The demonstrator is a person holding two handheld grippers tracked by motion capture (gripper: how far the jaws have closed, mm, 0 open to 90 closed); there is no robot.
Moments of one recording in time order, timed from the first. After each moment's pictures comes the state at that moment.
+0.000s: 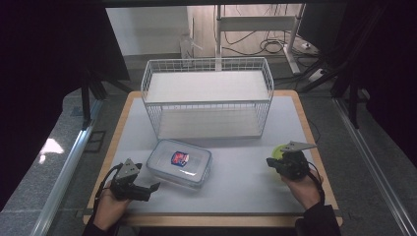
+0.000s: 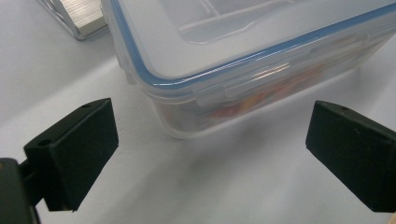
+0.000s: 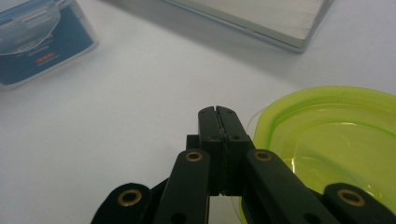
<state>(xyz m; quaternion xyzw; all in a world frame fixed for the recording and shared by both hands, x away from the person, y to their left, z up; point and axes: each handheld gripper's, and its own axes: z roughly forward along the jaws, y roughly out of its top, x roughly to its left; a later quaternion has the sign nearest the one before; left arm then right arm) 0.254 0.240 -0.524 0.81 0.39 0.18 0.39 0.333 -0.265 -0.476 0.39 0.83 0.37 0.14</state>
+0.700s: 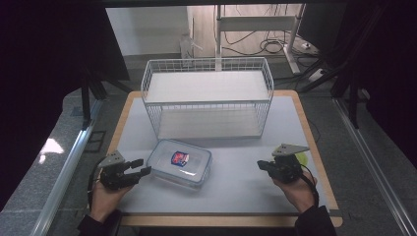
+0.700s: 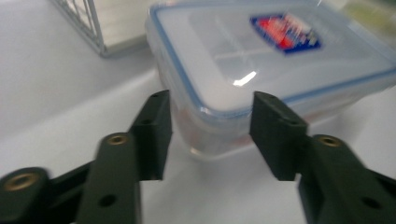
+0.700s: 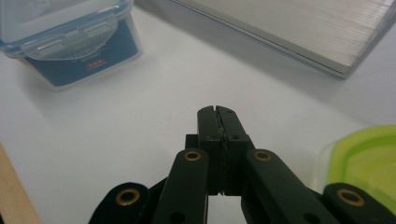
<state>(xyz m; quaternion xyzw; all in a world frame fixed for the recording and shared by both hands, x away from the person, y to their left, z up) 0.270 0.277 -0.509 0.76 0.42 0.14 0.48 0.317 -0.239 -0.467 0.35 0.84 0.39 0.13</state>
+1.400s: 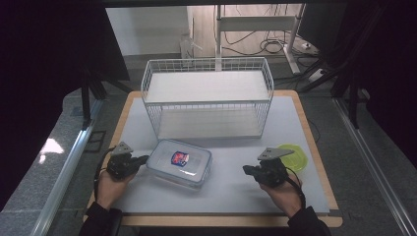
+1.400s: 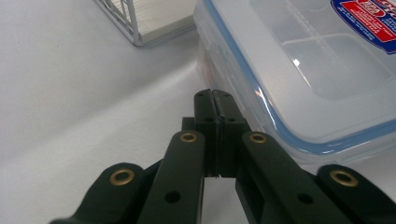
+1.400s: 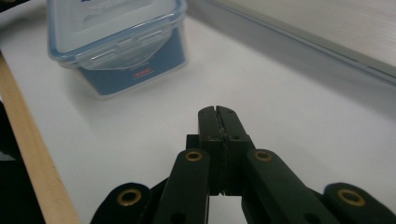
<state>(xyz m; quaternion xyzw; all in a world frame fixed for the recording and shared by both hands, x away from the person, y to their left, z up) 0.306 0.270 -0.521 0.78 0.45 0.14 0.40 0.308 -0.201 -0.475 0.32 0.85 0.40 0.09</state>
